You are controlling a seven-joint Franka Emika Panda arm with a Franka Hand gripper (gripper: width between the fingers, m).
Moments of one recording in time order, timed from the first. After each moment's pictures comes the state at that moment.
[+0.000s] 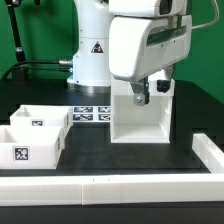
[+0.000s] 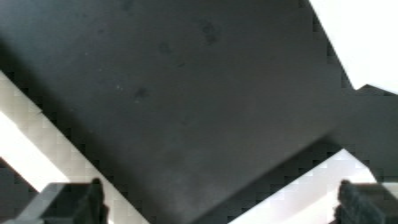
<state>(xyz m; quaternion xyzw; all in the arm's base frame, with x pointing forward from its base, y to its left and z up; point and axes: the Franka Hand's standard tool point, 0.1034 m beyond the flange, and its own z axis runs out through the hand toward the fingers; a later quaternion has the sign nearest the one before) 0.559 0.055 0.112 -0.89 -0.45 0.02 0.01</state>
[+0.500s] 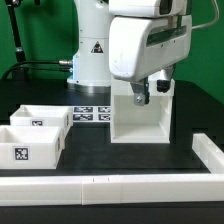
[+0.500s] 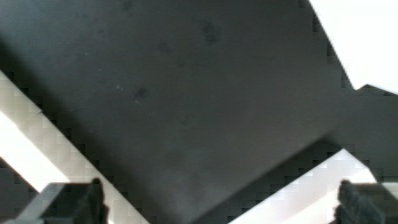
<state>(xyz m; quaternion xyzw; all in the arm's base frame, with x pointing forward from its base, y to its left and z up) 0.559 0.055 0.112 -0.89 -0.45 0.02 0.01</state>
